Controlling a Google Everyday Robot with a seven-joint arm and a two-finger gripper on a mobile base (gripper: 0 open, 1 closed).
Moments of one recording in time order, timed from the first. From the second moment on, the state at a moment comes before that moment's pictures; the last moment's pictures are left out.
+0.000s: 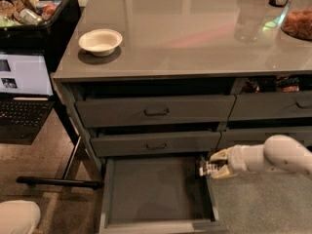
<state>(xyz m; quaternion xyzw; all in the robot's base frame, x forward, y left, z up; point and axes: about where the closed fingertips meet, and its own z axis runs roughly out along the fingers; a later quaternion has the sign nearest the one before) 0.534 -0.237 0.515 -0.68 0.64 0.05 0.35</state>
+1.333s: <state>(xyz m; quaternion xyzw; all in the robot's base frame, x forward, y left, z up) 0.521 -0.240 0.636 -0.70 0.59 0.02 0.40</state>
